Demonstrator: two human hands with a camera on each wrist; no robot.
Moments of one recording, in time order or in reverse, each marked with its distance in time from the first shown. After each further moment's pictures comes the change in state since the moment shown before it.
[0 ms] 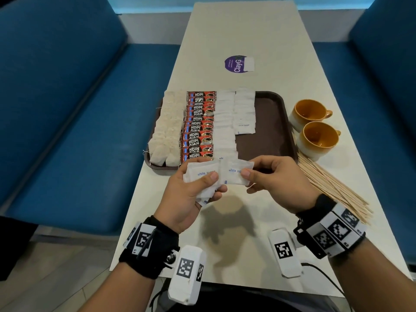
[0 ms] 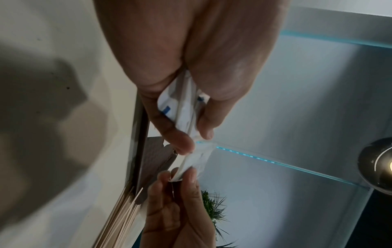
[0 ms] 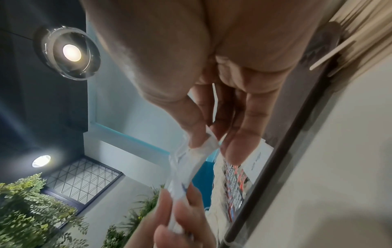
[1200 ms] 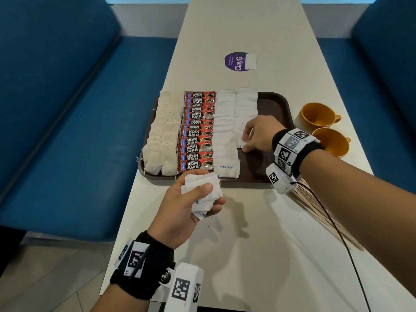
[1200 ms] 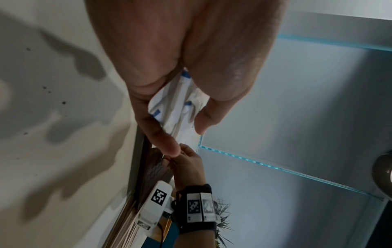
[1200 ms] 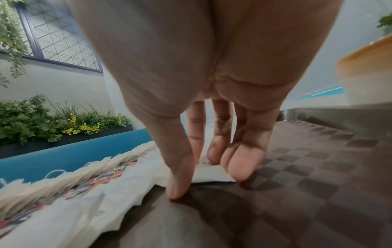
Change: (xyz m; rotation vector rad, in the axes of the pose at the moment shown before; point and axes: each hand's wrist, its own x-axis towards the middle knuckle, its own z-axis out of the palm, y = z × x) left_hand 0.023 -0.006 -0.022 0.003 0.040 -0.108; right_hand 0.174 -0.014 -0.023 -0.983 -0.053 0.089
